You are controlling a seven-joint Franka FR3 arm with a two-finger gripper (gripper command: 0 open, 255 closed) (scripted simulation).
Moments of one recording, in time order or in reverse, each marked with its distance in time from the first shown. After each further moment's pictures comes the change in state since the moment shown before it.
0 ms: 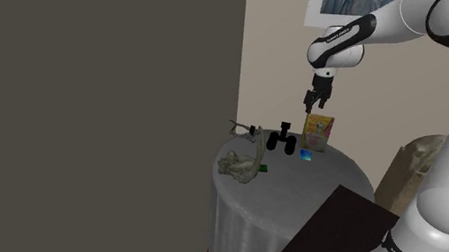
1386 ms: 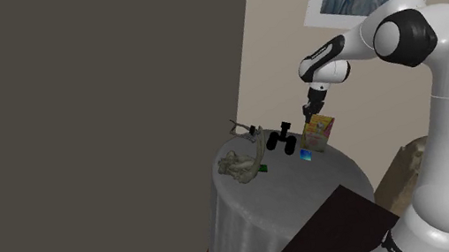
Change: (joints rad) arm -0.089 0.286 0.016 0.145 0.190 0.099 -0.171
